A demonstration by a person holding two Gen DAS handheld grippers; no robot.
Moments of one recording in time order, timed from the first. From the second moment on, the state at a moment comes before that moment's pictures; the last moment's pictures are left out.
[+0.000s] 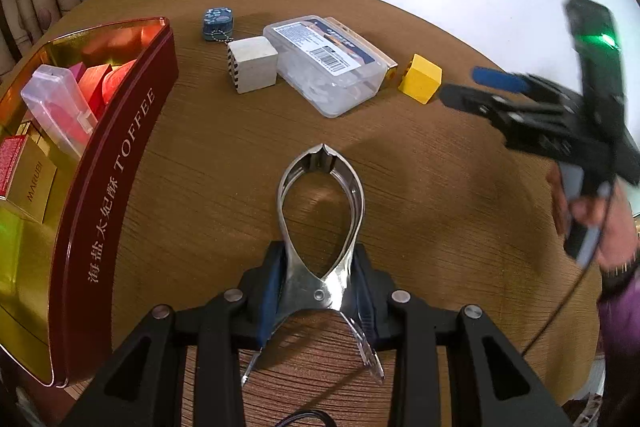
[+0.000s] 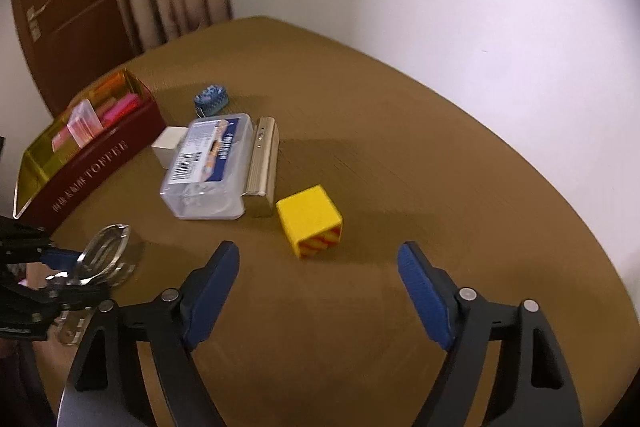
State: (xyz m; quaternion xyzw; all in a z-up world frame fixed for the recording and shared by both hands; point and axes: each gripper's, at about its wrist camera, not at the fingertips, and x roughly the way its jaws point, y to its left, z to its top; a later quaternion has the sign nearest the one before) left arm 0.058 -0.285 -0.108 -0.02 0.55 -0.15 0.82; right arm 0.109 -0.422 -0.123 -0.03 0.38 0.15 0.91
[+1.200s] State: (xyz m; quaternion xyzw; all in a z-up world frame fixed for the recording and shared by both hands) left arm 0.056 -0.263 -0.099 -0.02 0.51 -0.20 0.83; right arm -0.058 -0.401 -0.171 0.18 0.37 0.01 0.91
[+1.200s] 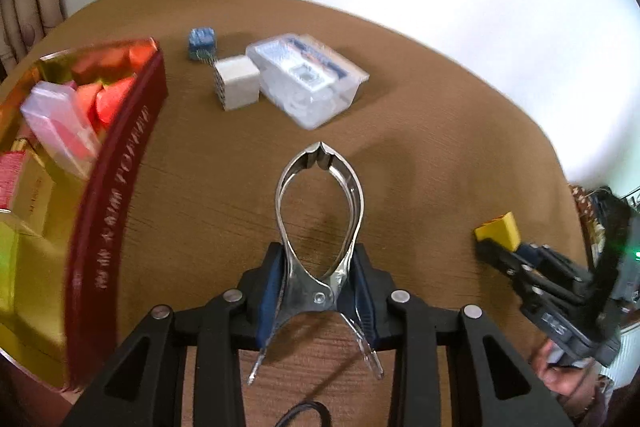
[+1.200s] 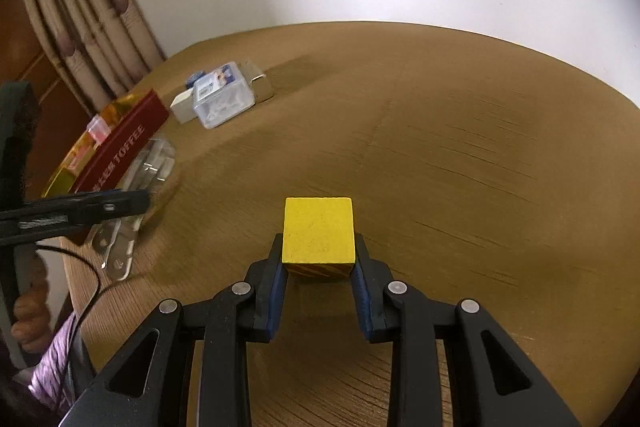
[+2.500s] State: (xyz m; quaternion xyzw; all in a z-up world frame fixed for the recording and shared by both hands) left arm 0.114 -0.068 -0.007 -0.05 0.56 -0.13 0.82; right arm -0.056 -0.394 -0.175 0.17 0.37 0.00 0.92
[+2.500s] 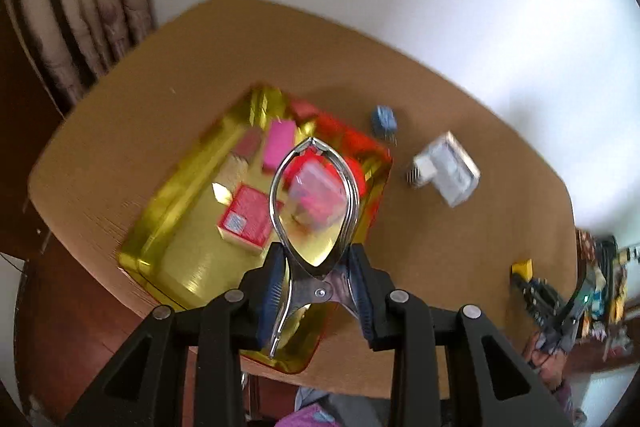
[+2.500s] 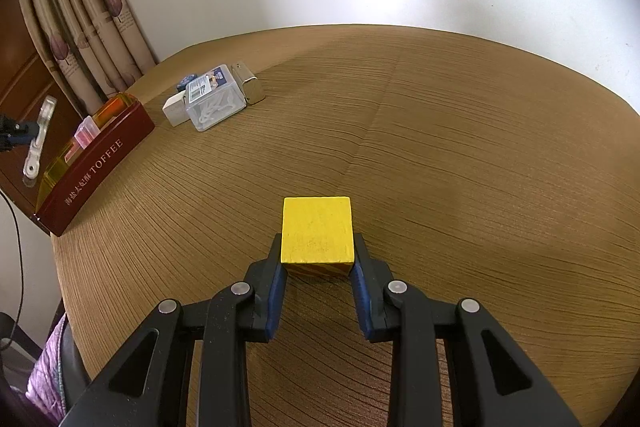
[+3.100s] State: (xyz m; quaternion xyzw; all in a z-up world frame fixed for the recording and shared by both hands) left arm 0.121 -0.064 -0.028 0.05 0.54 -0.12 0.83; right arm -0.057 -0.395 -0.174 0.17 0.37 -0.01 0.92
